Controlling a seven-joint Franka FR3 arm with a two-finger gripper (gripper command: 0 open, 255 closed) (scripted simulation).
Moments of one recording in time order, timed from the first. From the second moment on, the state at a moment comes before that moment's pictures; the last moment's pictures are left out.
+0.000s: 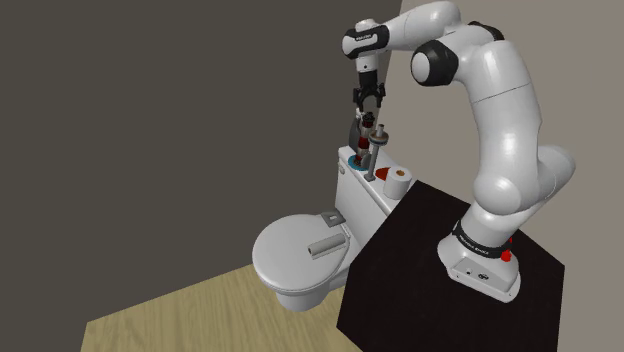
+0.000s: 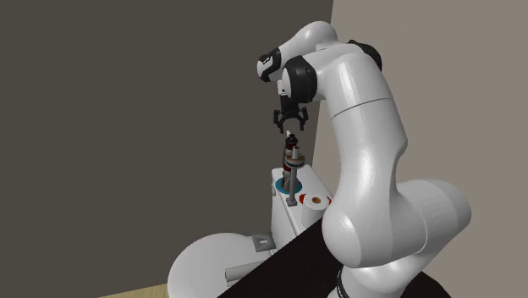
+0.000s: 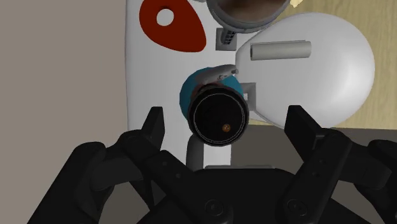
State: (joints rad) arm -0.36 0.75 -0.24 -1.18 0.09 1.55 -0.15
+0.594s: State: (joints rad) arm -0.37 0.82 -0.23 -1.17 0.10 1.61 -0.14
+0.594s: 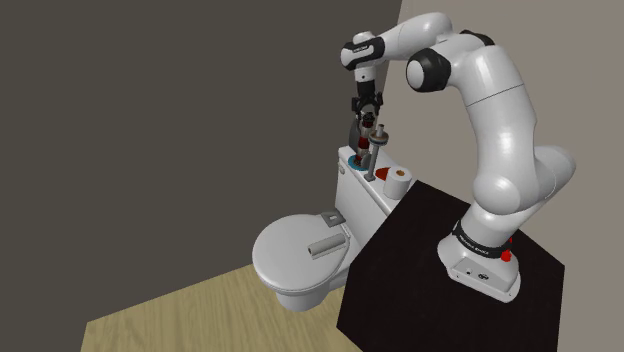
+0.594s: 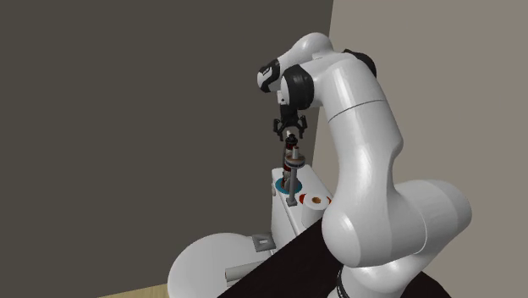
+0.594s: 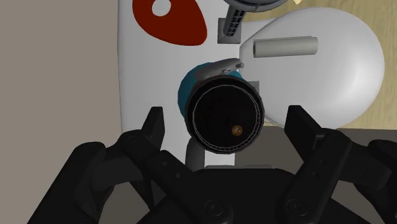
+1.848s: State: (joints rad) arm -0.37 0.78 -0.24 -1.13 0.10 1.53 -0.14
